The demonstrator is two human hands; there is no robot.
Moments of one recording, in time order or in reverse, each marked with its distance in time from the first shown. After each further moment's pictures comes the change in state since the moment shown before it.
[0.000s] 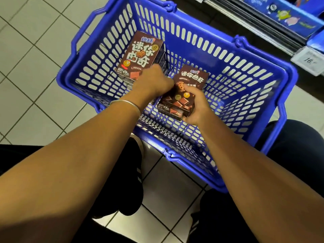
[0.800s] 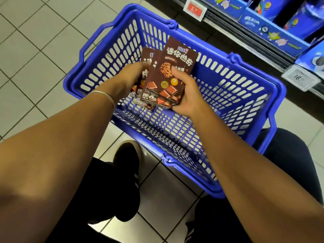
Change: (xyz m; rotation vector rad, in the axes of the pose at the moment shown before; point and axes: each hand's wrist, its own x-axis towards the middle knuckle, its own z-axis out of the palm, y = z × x) left_hand 0.031 -0.041 -0.053 -0.639 -0.033 -0.059; right_hand -0.012 -0.033 0.055 0.068 -0.462 -0.100
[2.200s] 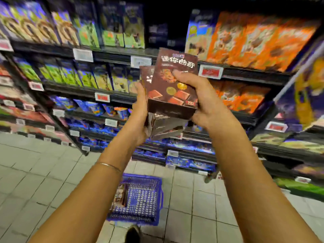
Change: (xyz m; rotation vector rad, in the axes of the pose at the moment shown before) left_hand -0.682 0.603 0.047 -0.353 -0.612 0.370; right_hand -0.726 -0.409 0.531 -0.327 0.193 -0.832
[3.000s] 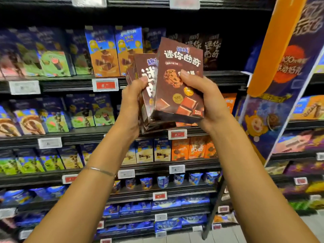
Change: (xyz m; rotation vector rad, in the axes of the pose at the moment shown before) left_hand 0.035 0.182 0.101 0.009 -0.415 0.568; right_hand -0.009 -0.157 0.027 -0.086 0.140 -0.627
